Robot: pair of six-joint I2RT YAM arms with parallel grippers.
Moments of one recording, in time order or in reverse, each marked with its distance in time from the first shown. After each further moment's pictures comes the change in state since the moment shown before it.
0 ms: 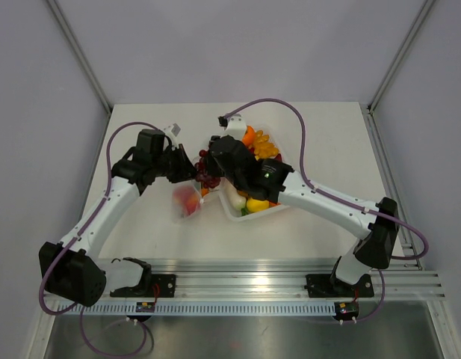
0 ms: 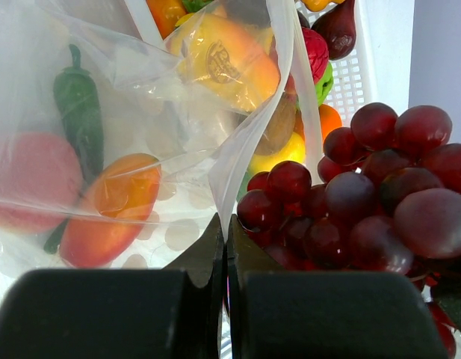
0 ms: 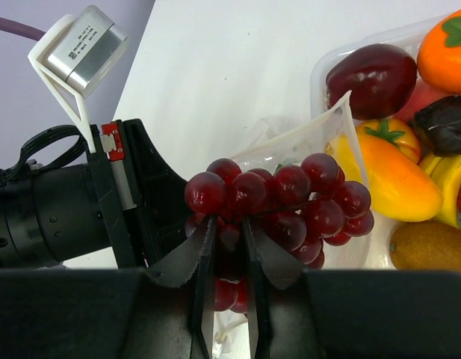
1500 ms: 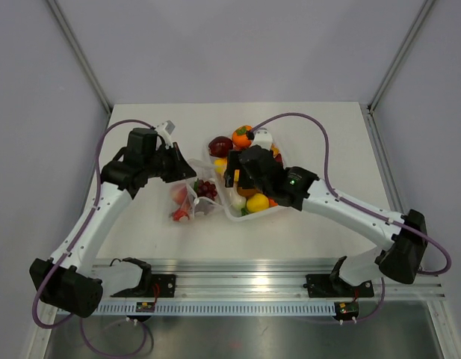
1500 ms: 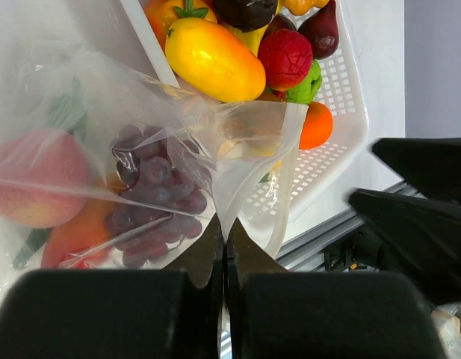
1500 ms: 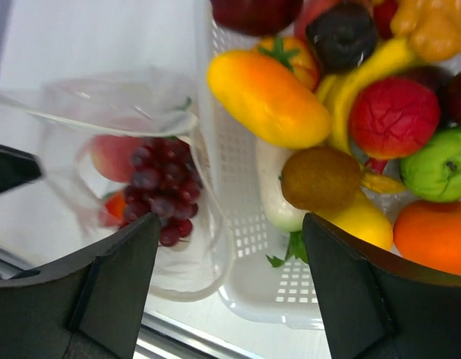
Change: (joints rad) left arm 0.000 -0.077 0.060 -0.100 -0.027 0.030; right arm -0.099 -0.217 -0.290 -0.064 -0.078 -0.021
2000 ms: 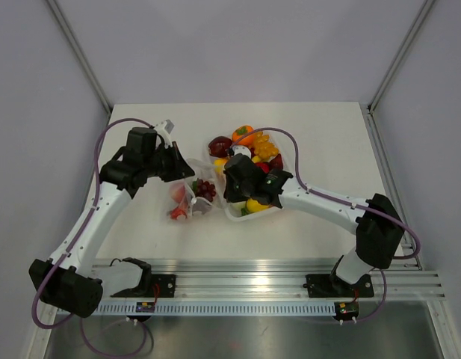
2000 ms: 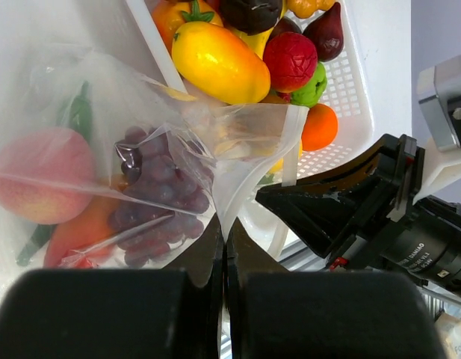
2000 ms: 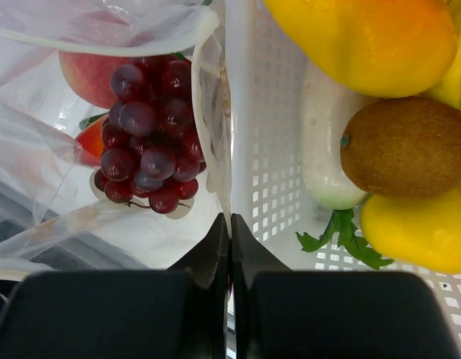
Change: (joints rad) left arm 0.000 0.000 0.018 -0.018 -0.019 0.014; right arm -0.021 0.183 -0.057 0.037 -0.267 -0.007
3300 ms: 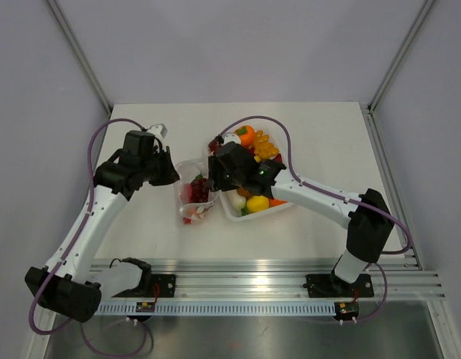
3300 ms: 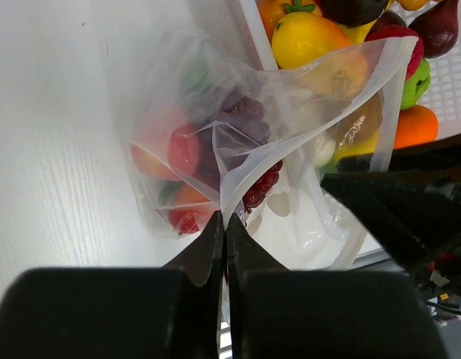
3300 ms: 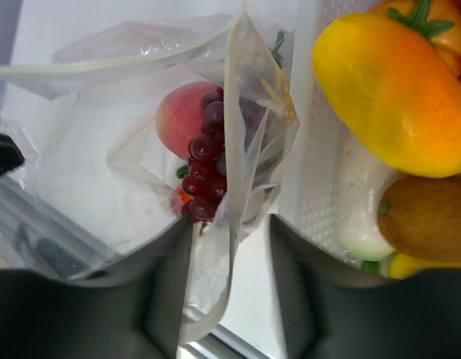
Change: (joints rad) left arm 0.000 -0.033 0.031 -0.155 -0.228 0.129; right arm 0.000 0.093 0.166 0.025 -0.021 -0.027
